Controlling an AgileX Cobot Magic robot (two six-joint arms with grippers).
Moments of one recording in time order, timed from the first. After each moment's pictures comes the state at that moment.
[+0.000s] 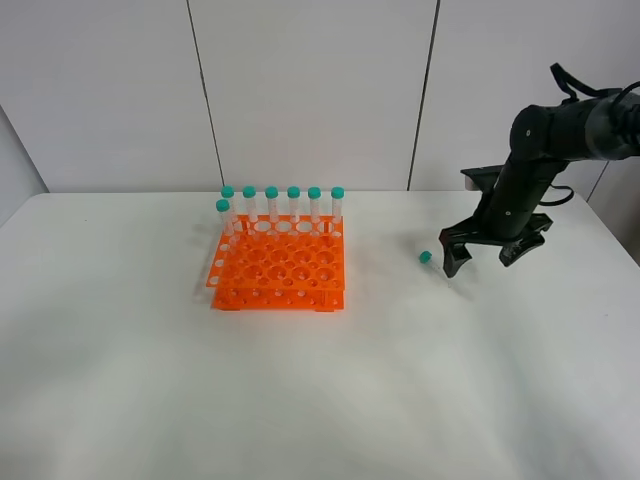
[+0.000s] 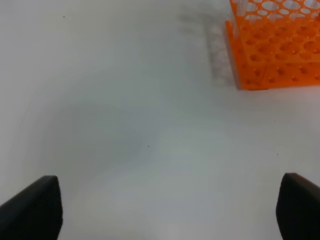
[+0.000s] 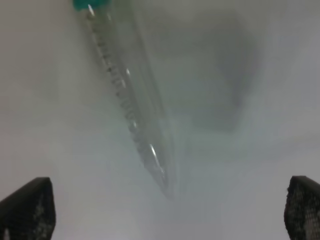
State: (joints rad) left arm 0.05 -0.01 -0.49 -0.10 1.06 0.13; right arm 0.07 2.08 -1.49 0.02 0.86 -0.24
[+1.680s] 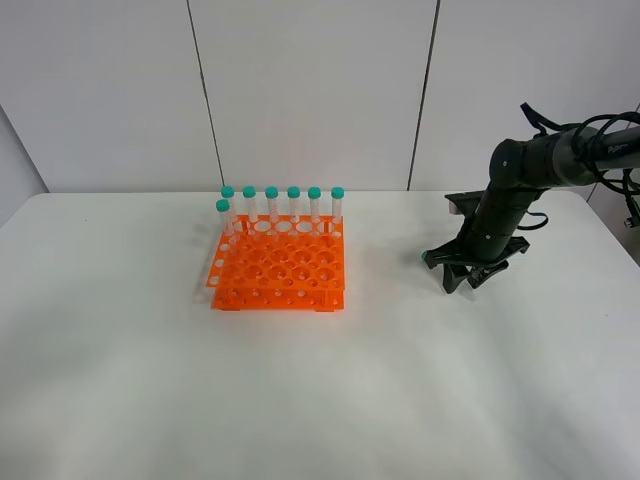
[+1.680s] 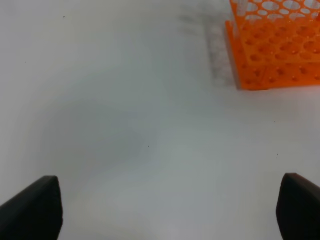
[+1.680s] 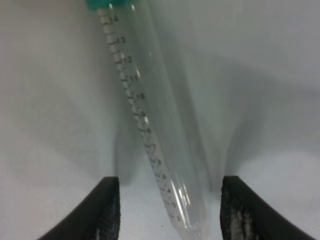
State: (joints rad) left arm 0.05 -0.01 -0.49 -0.10 1.06 0.13; right arm 0.08 2.20 -1.49 0.07 0.78 -0.28
